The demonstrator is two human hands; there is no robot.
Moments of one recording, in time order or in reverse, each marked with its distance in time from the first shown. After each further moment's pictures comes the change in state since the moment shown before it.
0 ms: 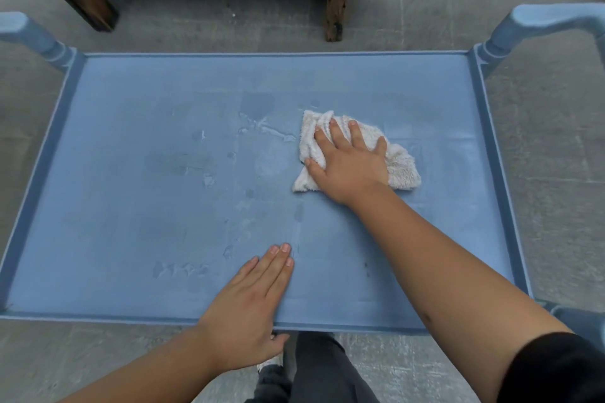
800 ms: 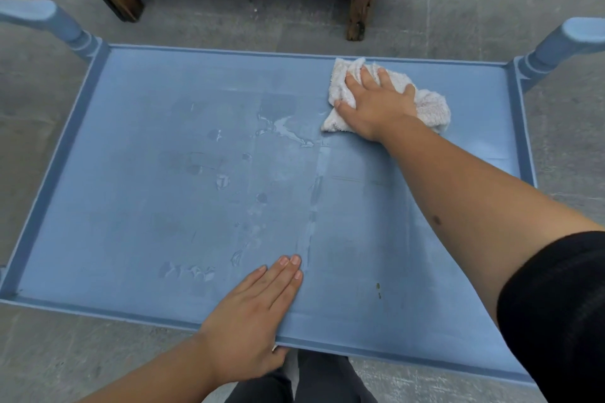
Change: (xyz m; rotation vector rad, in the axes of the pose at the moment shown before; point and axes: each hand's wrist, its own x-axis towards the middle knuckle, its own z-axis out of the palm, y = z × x) left_hand -0.002 -0.001 0.003 -0.029 -0.013 0.021; right_hand 0.105 0.038 -0.045 -0.017 -0.044 -0.016
